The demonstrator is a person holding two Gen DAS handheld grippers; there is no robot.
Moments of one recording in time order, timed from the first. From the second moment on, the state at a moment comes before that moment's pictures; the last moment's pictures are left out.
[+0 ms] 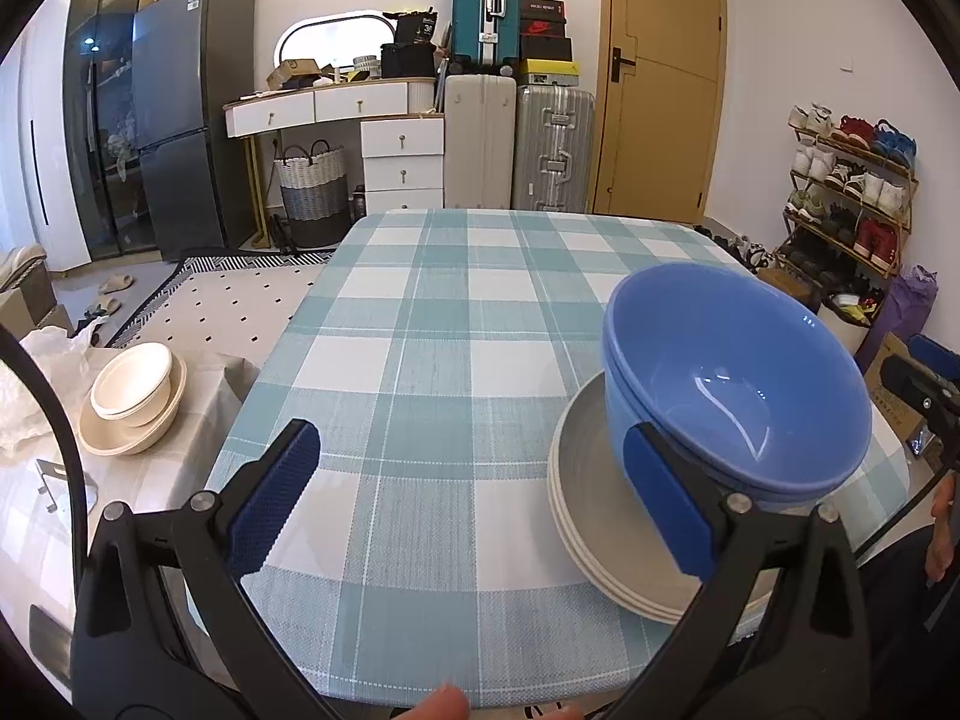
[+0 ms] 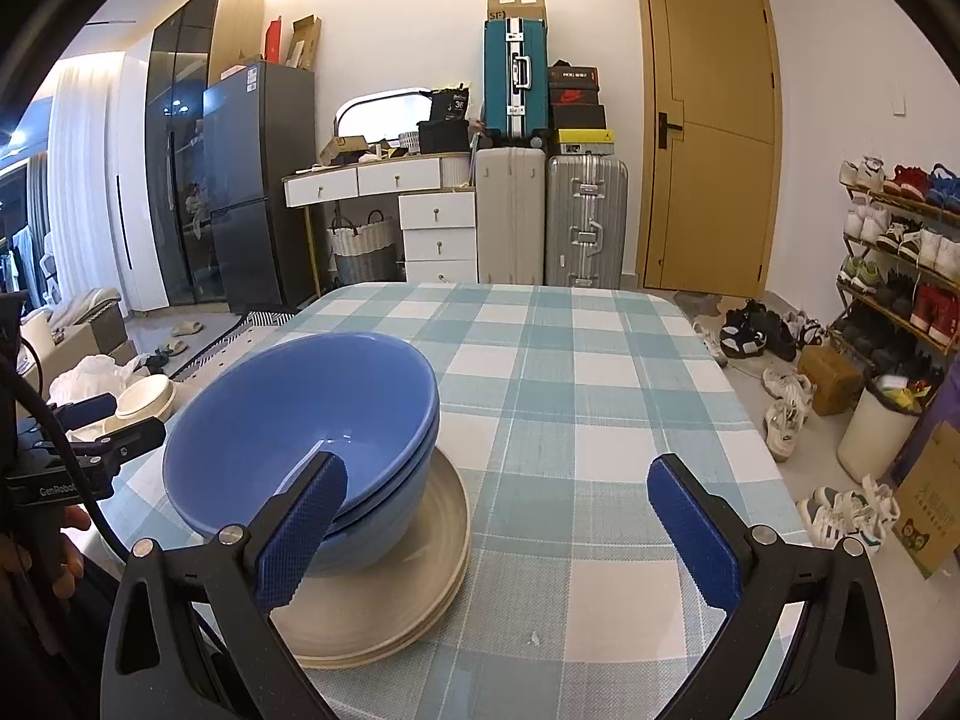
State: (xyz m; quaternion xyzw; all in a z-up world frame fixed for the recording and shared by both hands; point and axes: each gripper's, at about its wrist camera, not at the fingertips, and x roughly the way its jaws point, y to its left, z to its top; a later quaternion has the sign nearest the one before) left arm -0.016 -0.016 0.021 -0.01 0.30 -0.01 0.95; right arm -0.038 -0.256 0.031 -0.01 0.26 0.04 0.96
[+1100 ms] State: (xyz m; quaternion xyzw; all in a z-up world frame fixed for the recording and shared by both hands) left arm -0.028 -0.018 0.014 -0.01 0.29 -0.02 0.96; right arm -0.041 -0.269 0.027 0.02 0.25 0.04 0.97
